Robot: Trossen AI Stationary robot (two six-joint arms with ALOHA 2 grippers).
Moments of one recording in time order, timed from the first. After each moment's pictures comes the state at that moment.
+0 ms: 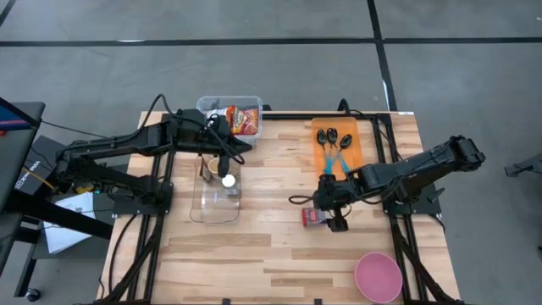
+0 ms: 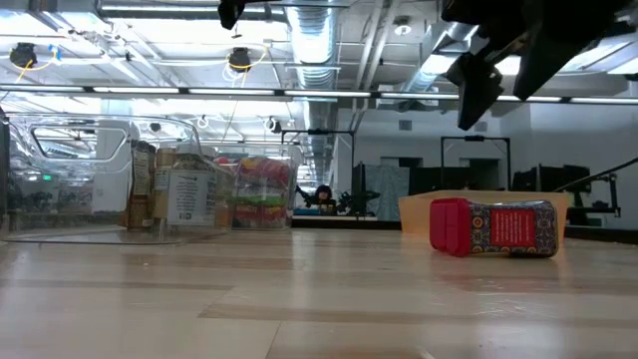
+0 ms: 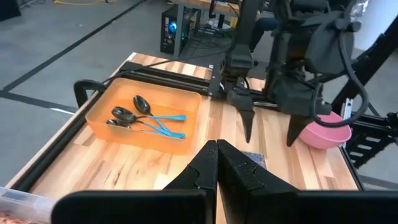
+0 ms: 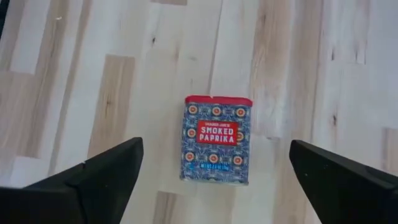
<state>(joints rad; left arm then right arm) 0.18 1.13 1.13 -0.34 0.06 -0.12 0.25 1.36 1.01 -0.74 0.01 0.11</state>
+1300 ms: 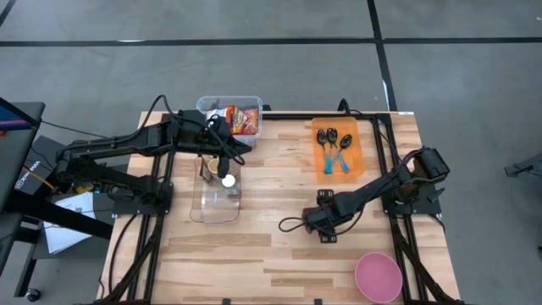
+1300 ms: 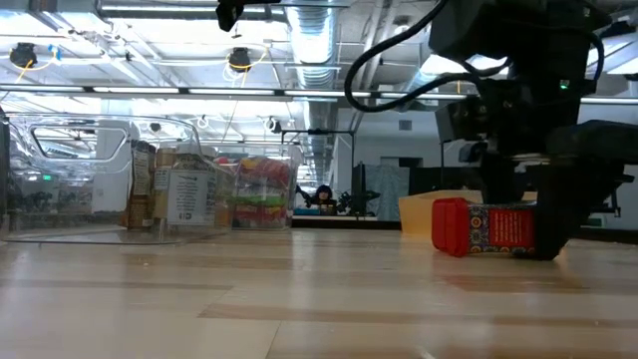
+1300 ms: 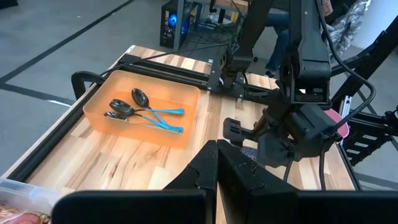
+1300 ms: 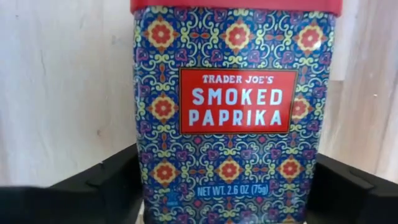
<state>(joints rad) 0.17 1.13 1.13 -0.36 0.06 -0.14 0.34 1.75 0.97 -0.70 0.17 0.31</state>
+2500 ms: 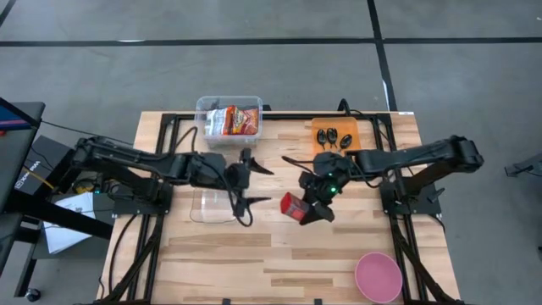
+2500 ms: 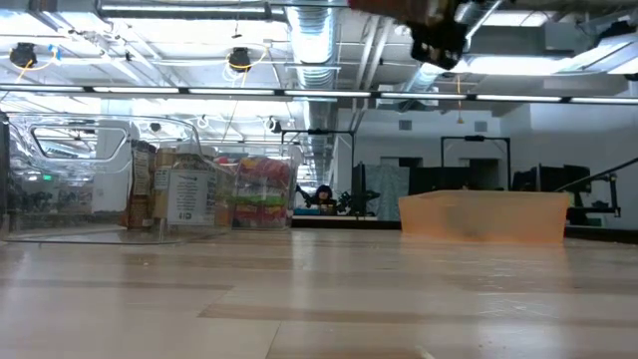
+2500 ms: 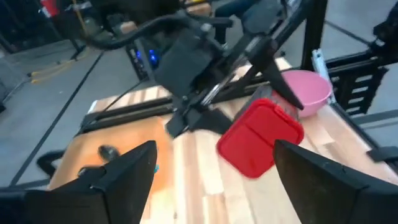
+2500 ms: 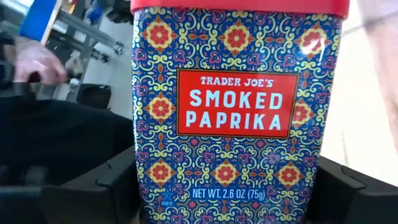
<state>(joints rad) -0.18 1.31 1.13 -0.11 -0.18 0.18 0.08 1.37 1.06 -0.34 -0.51 0.54</state>
